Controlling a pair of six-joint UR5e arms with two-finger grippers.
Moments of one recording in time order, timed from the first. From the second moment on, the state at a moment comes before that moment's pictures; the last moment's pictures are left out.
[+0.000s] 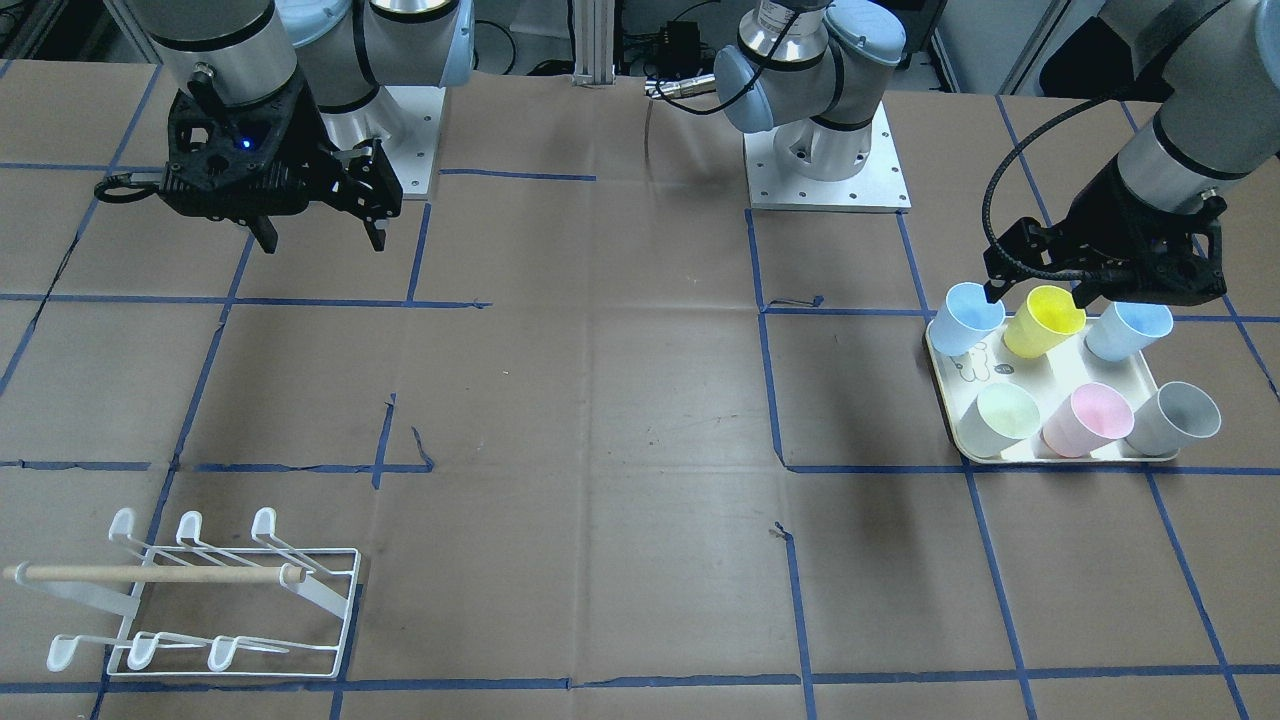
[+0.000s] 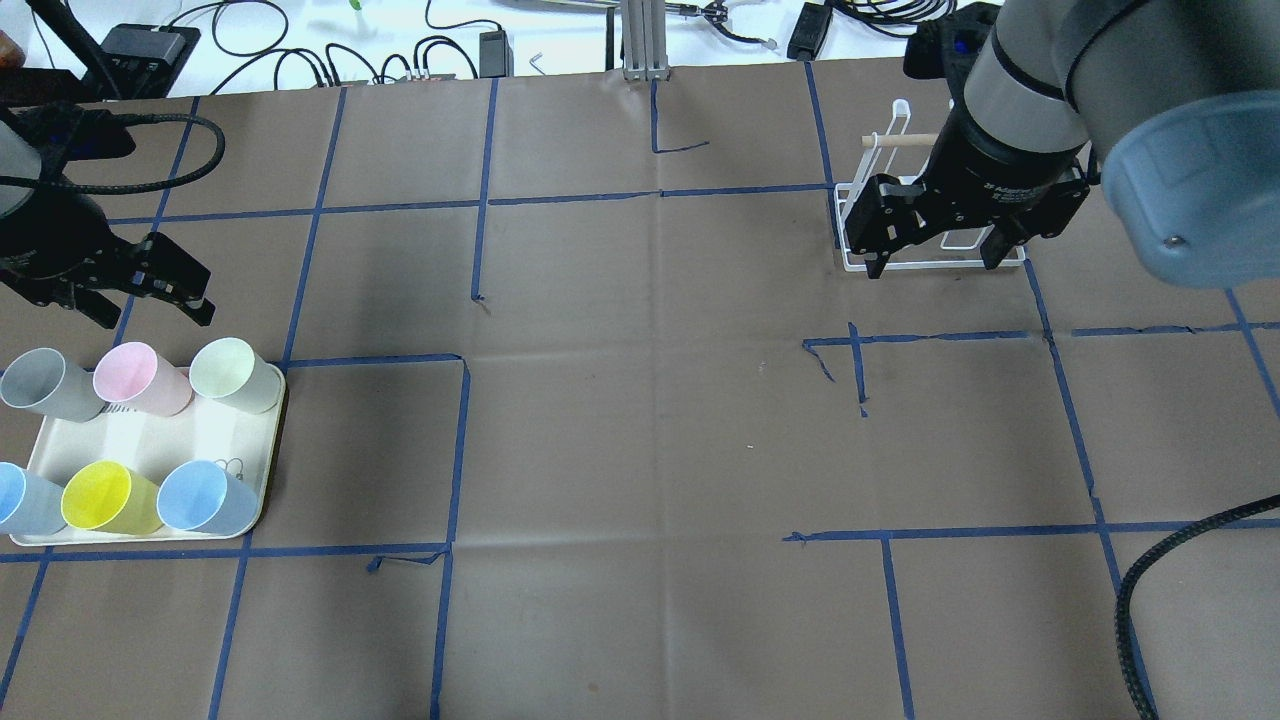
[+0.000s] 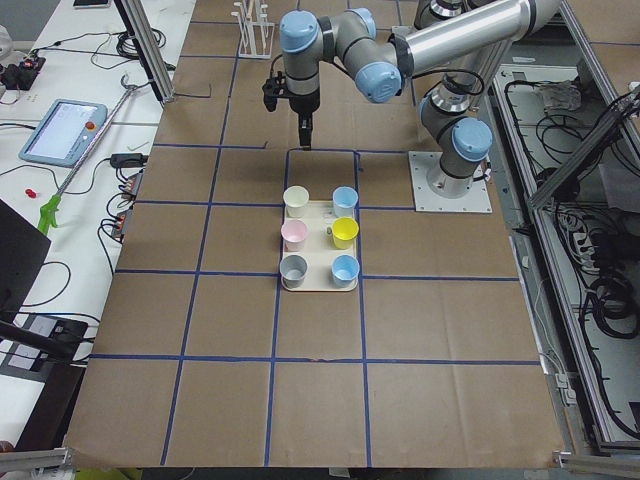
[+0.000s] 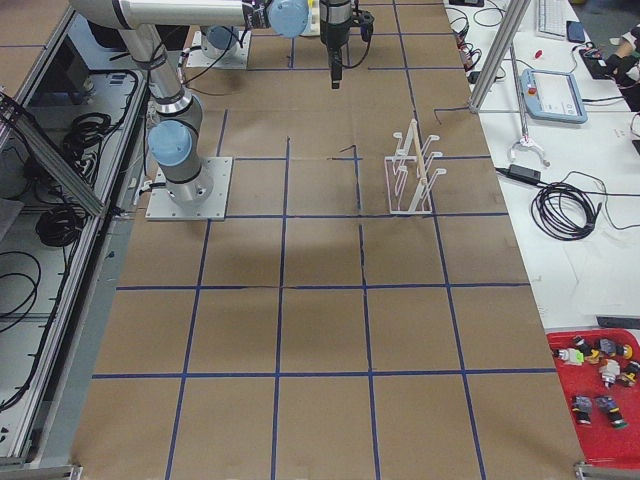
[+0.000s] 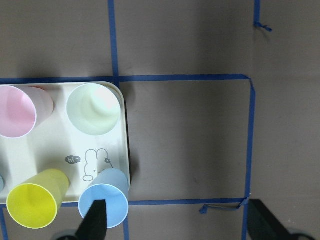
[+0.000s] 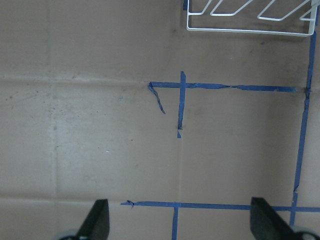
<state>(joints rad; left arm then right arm) -1.15 -1.55 -1.77 -1.44 1.57 0.46 1.60 -1.63 1.68 -1.65 -1.55 0.00</state>
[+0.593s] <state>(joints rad) -1.13 -1.62 -1.89 -1.22 1.56 0.49 1.60 -1.61 1.87 -2.23 -1.47 0.31</state>
